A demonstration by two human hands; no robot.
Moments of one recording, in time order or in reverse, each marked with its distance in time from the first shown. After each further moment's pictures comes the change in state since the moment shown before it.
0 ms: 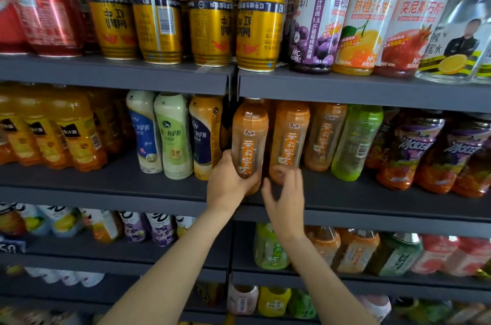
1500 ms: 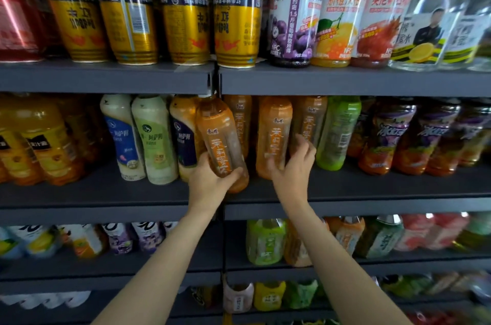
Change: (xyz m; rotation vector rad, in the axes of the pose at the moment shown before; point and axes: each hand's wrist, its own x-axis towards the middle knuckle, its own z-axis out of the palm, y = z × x) left_hand -0.003 0.000 -0.015 -0.234 -0.032 -0.049; right_hand 0.043 0.003 -0.015 -0.052 0.054 0.275
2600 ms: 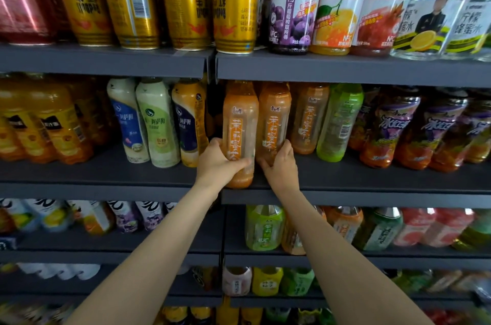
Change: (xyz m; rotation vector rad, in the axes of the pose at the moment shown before) left_hand -0.010 0.031 0.005 0.043 -0.133 -0.175; right_hand 0.004 0.028 0.014 -0.218 -0.349 0.095
